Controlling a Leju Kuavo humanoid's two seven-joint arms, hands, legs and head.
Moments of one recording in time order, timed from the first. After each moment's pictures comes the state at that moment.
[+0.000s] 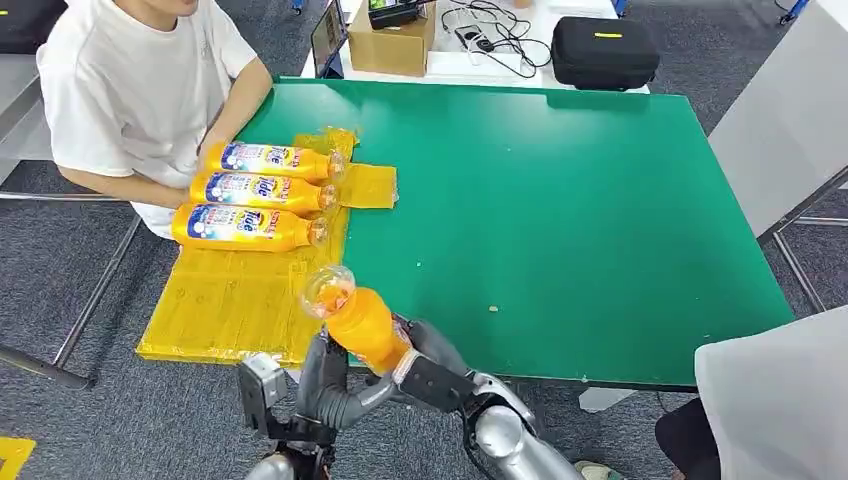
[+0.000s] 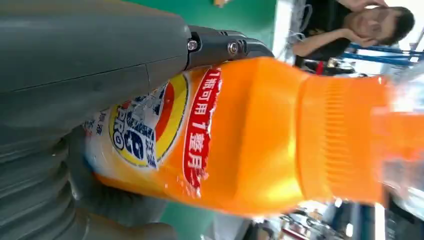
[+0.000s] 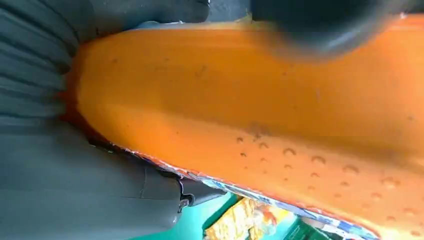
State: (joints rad) left arm 0.08 -0.11 -0.52 -1.53 0.28 0.07 -0.47; right arm -0.27 0.11 0.72 -1.12 0.23 0.05 -0.32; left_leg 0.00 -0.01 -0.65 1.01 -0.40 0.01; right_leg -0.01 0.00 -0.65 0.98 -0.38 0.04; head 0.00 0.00
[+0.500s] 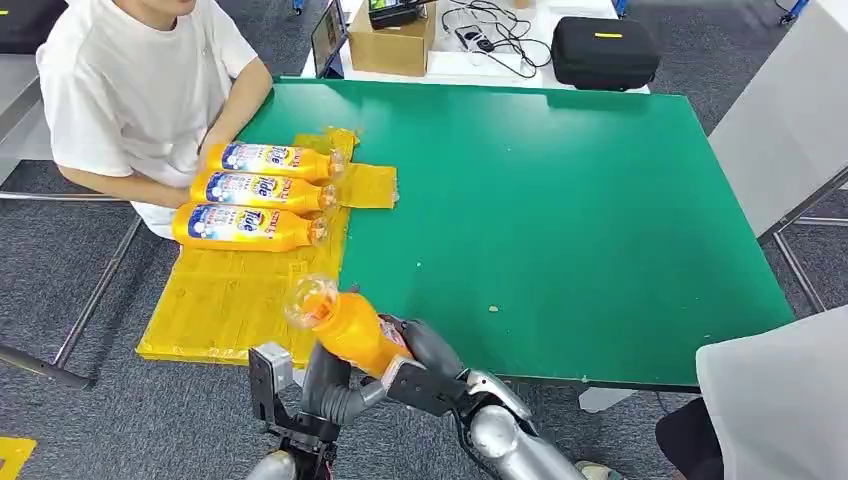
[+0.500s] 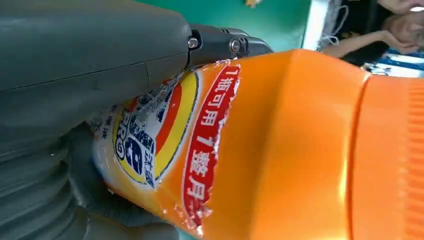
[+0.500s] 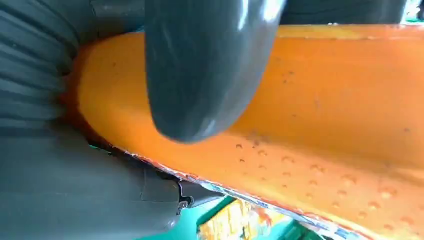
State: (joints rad) left arm 0.07 -0.12 -0.51 -1.48 0.35 0.07 -0.41; right arm -0.29 0.11 0.77 -1.11 0.32 0.03 -0.30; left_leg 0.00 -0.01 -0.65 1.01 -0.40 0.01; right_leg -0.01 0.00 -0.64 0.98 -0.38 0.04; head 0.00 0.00
